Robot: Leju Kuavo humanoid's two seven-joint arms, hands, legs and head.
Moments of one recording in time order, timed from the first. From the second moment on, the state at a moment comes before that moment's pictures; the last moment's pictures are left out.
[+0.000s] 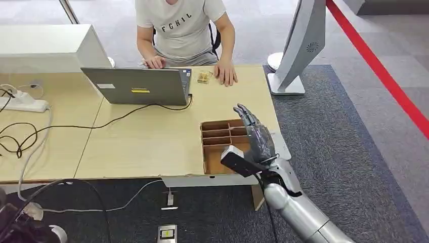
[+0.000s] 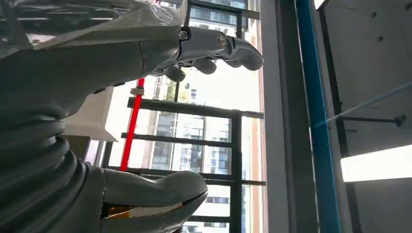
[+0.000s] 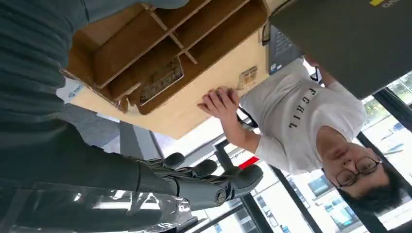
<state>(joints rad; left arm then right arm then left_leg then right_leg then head) 0.02 0.07 -0.18 -2.23 -0.14 0.69 -0.53 -0.45 -0.20 0.67 -1.26 0.56 -0.39 -0.10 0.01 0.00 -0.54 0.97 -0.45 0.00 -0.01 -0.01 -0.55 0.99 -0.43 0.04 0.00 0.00</state>
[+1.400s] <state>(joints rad) -0.02 0.07 -0.19 -2.19 -0.11 0.69 -0.54 -0.57 -0.19 0.61 -1.01 0.62 -0.47 -0.07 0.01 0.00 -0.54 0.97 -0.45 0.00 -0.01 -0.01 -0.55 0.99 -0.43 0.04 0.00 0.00</state>
